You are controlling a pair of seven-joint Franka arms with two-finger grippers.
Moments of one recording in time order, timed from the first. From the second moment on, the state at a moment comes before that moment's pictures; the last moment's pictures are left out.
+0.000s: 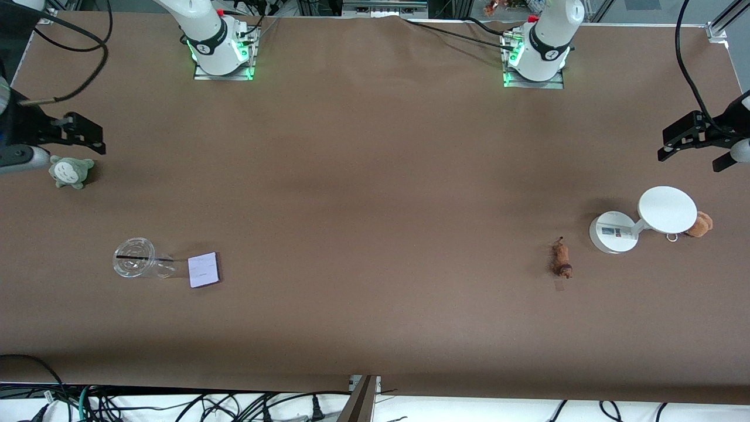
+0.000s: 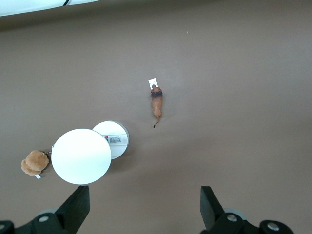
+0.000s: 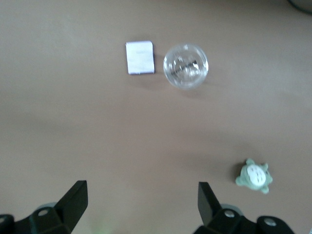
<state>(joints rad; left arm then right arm) 0.10 0.04 -0.05 -1.53 -0.04 1.63 0.22 0.15 0.09 -0.14 -1.49 -0.04 1.50 -0.18</state>
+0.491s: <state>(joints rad) 0.09 0.05 -0.05 -1.53 -0.04 1.63 0.03 0.15 0.10 -0.13 -1.51 -0.04 1.48 -0.18</state>
